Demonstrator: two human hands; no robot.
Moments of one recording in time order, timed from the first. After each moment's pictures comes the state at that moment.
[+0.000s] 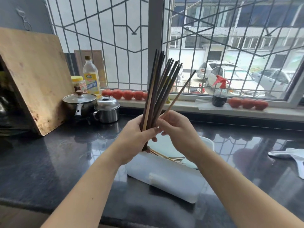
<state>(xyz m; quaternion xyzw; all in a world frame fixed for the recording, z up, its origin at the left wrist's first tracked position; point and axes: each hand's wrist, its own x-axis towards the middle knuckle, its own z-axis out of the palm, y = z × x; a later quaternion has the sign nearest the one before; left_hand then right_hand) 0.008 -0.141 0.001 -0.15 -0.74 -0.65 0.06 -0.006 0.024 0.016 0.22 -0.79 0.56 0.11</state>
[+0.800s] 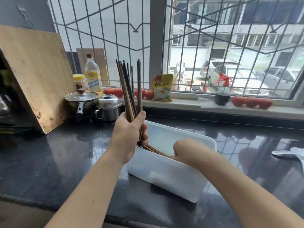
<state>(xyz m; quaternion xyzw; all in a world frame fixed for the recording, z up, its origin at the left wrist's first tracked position) 0.004 -0.139 0.001 -0.01 -0.60 -0.79 0.13 -0.016 0.049 -0.016 0.15 -0.99 -0.03 -0.05</state>
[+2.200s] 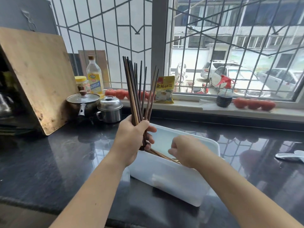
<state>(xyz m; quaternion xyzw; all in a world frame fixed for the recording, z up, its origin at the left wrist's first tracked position) 0.011 -0.138 0.007 -0.01 -0.65 -0.75 0.11 -0.022 0.036 -0.015 0.11 -0.99 0.08 0.01</state>
